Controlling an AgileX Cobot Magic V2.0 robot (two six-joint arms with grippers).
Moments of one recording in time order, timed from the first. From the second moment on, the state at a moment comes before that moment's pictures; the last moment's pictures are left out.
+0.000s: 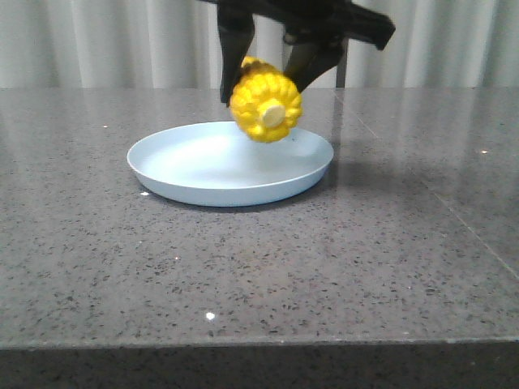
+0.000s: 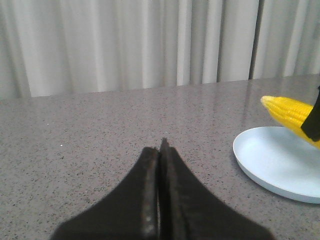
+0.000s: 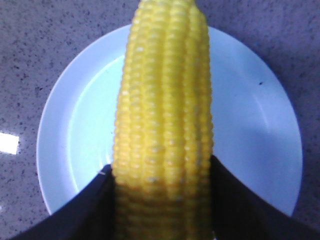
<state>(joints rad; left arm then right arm) -0.32 0.10 -0.36 0.32 0.41 -0.26 0.66 1.73 -1.50 -0.03 0.82 0.60</state>
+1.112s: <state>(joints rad) -0.32 0.10 -0.36 0.32 0.41 -0.26 0.62 1.73 -1.69 -0.10 0.97 0.57</state>
